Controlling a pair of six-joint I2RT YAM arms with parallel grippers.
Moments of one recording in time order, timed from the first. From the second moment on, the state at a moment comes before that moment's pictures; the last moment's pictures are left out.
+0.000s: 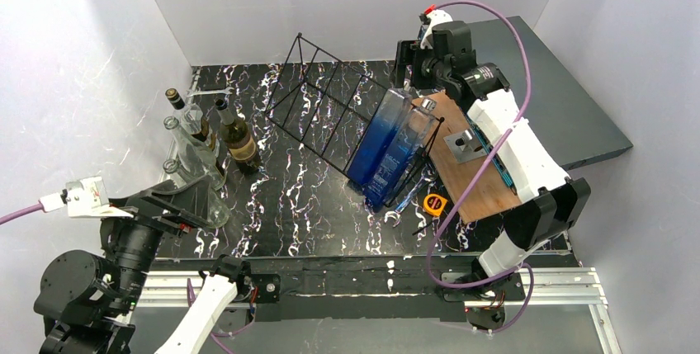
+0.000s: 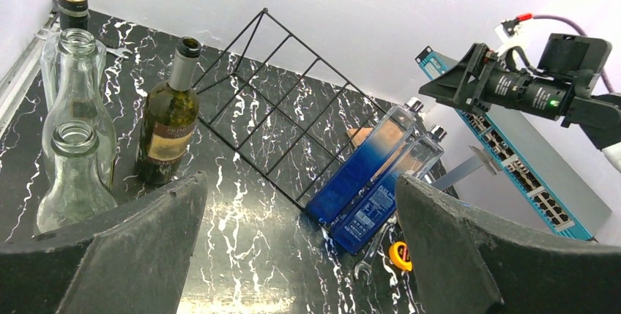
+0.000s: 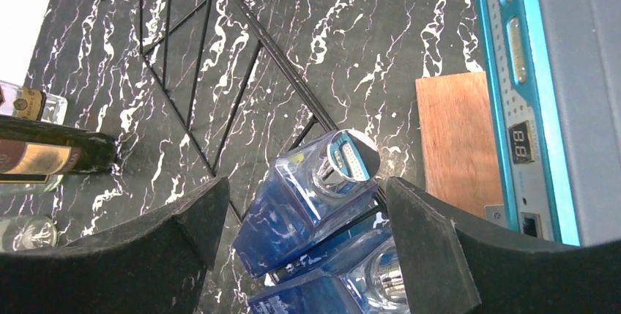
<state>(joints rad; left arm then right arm) -0.29 0.44 1.54 -1.09 -0.16 -0.47 0.45 1.61 1.78 -0.68 -0.01 0.28</state>
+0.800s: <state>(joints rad) -0.29 0.42 1.58 -1.12 -0.18 -0.45 0.98 1.75 1.87 -0.31 0.07 0.30</state>
